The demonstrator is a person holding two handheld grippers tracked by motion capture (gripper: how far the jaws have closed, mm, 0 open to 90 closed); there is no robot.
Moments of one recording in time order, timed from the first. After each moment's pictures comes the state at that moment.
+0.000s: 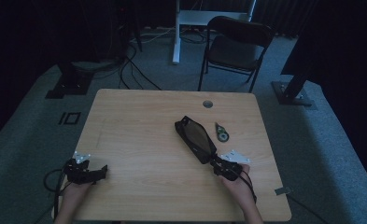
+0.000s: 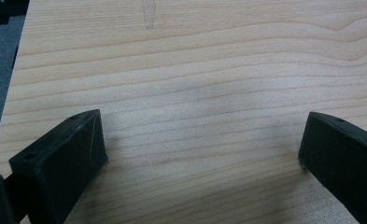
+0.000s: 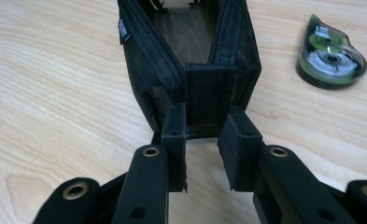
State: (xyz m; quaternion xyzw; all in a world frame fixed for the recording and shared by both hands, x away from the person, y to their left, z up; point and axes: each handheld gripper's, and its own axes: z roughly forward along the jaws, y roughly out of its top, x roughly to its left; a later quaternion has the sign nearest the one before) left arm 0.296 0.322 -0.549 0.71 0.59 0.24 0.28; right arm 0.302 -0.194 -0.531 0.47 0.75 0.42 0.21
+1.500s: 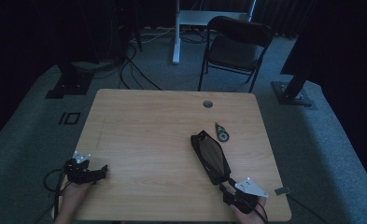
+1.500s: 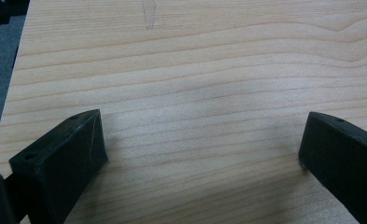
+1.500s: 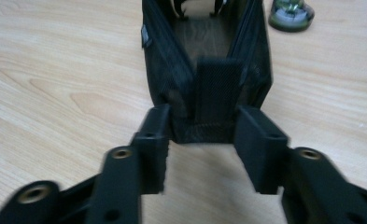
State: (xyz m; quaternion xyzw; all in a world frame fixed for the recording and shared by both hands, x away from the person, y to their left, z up) left arm 0.297 0.322 -0.549 0.71 0.59 0.24 0.28; right arm 0.208 -0.218 -0.526 0.49 0.73 0.42 0.24
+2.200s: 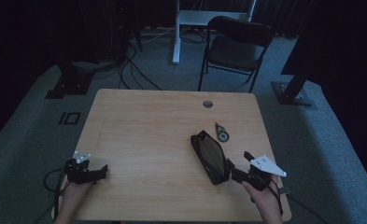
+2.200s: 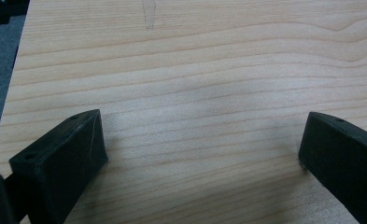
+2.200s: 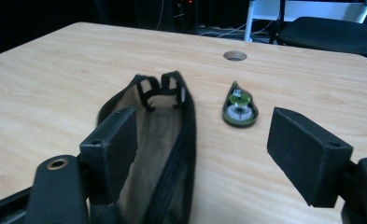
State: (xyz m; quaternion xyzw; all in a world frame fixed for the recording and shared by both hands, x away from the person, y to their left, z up) left arm 0.297 0.322 -0.549 0.71 0.59 0.24 0.28; right arm 0.256 -0.247 -0.472 0.47 0.68 0.48 0.29
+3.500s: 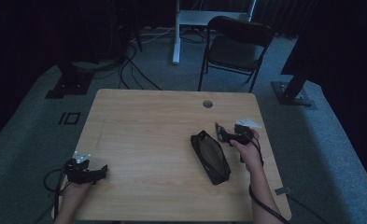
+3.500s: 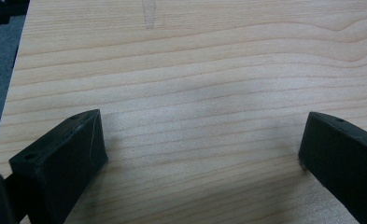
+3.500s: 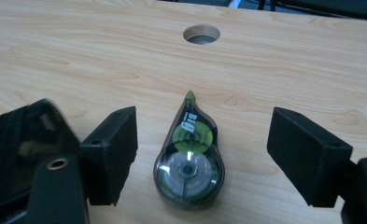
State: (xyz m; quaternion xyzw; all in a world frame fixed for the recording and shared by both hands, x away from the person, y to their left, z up) left arm 0.297 0.322 -0.549 0.71 0.60 0.24 0.28; right arm 0.425 -0.246 -0.514 0.52 0.71 0.41 0.25
